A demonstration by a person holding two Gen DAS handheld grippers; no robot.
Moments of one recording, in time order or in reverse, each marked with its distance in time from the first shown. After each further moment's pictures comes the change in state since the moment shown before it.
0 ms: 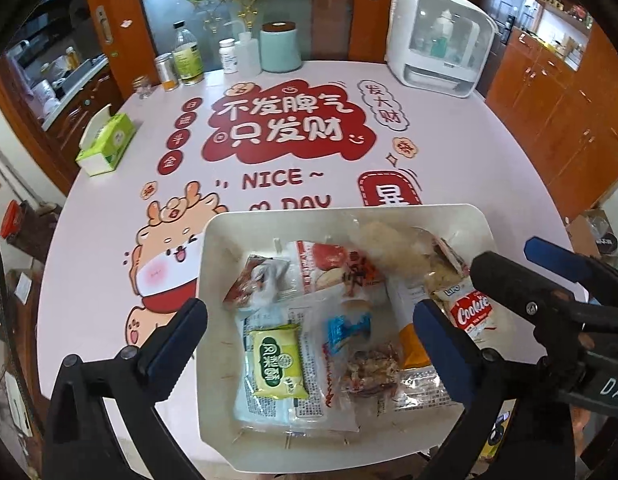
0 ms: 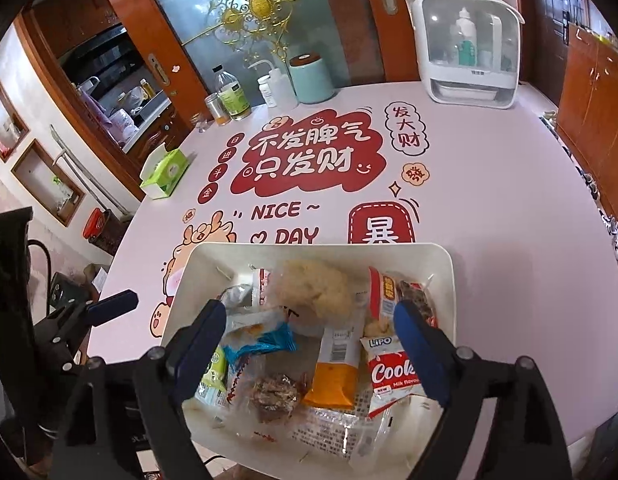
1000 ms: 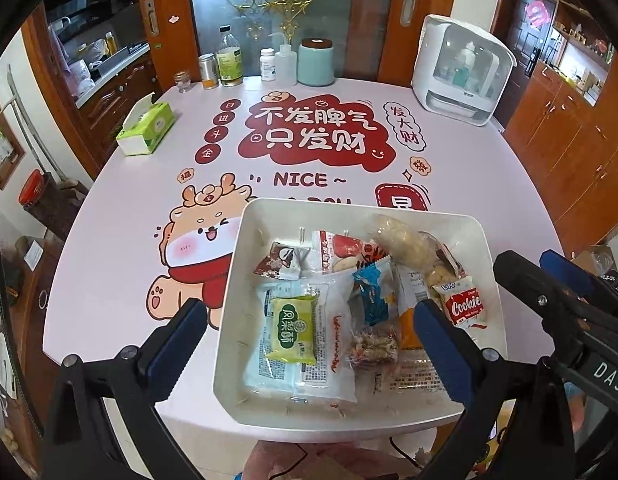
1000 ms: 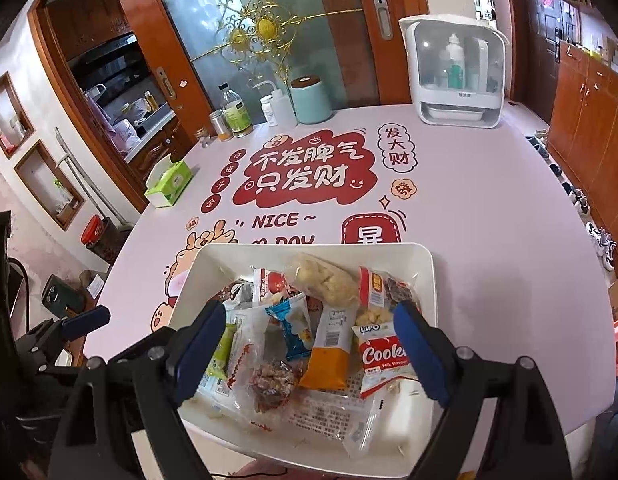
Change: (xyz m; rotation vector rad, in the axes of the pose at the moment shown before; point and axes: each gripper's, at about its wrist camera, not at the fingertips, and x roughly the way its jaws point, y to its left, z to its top) left arm -0.047 0.013 -0.029 -0.114 -0.057 0.034; right arm -0.036 0.006 -0.023 -0.028 -0.091 -0.031
